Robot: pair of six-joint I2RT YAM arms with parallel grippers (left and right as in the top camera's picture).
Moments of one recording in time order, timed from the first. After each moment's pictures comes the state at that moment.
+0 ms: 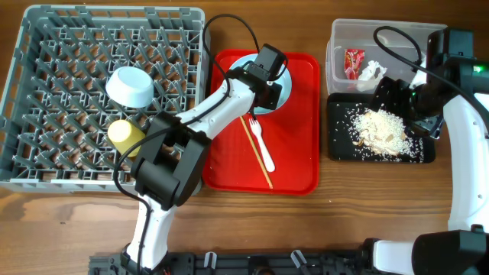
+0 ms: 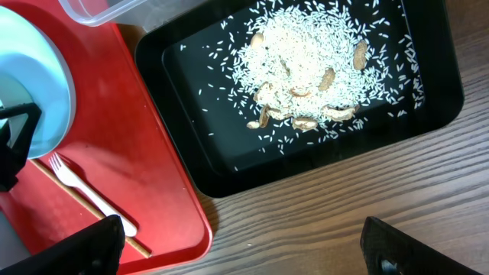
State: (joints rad) left arm -0.60 2.19 1.63 -0.55 -0.06 -0.23; right arm -0.15 1.53 1.54 -1.38 -0.07 0.31
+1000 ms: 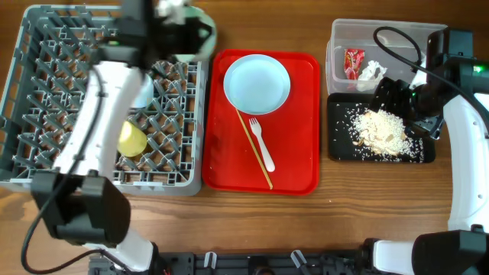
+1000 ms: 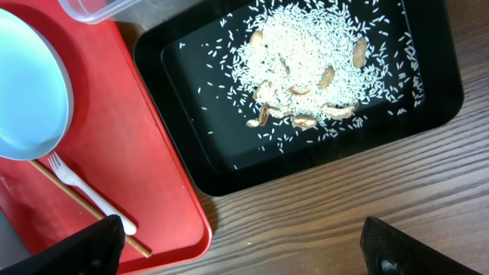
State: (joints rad) left arm -0.10 1.79 1.63 -0.55 0.62 -0.23; right arm -0.15 1.53 1.54 -1.38 -0.07 0.31
